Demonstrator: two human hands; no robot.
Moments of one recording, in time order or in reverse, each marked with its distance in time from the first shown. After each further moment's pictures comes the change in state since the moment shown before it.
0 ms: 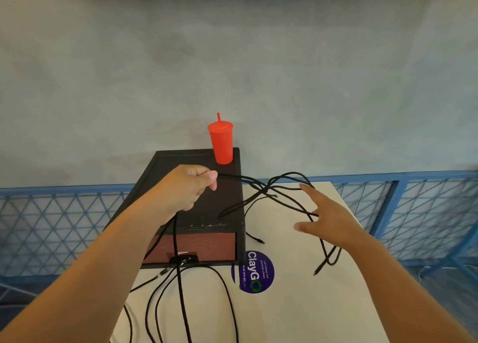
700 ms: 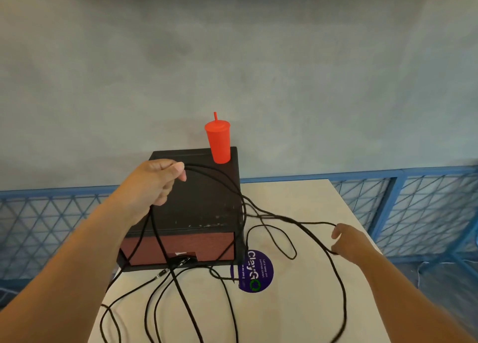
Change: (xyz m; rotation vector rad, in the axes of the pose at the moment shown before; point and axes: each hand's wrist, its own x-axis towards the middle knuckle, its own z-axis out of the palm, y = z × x) left_hand 0.003 -0.021 -0.031 -0.181 0.148 0.055; right_hand 0.003 0.085 0.031 -0.042 -0.011 0.496
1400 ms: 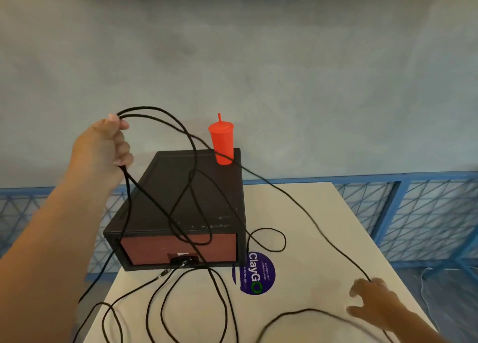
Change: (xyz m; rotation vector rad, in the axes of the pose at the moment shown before) left_hand 0.009 0.031 -0.048 -0.629 0.375 0.088; right_hand -0.024 0.097 0.045 -0.529 -0.114 -0.268
